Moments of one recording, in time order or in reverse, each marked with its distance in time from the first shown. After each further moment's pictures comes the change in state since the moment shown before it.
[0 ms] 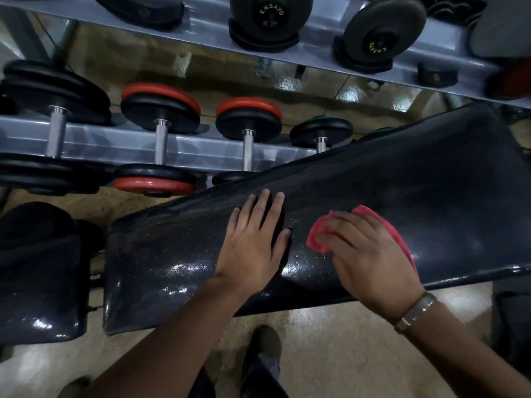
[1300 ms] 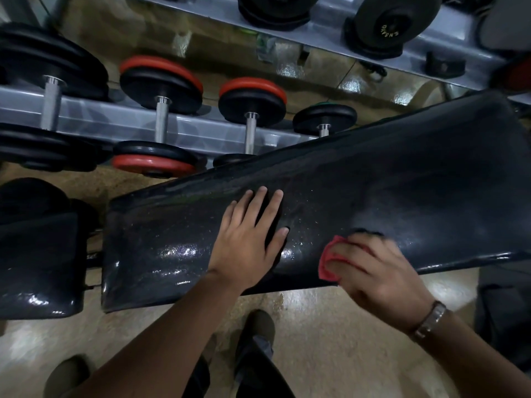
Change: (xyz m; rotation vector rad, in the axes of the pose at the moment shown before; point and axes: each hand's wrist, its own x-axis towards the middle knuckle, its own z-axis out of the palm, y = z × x) left_hand -0.028 -0.015 0.010 0.078 0.048 0.021; right_hand -0.045 -0.010 0.003 0.018 0.045 -0.201
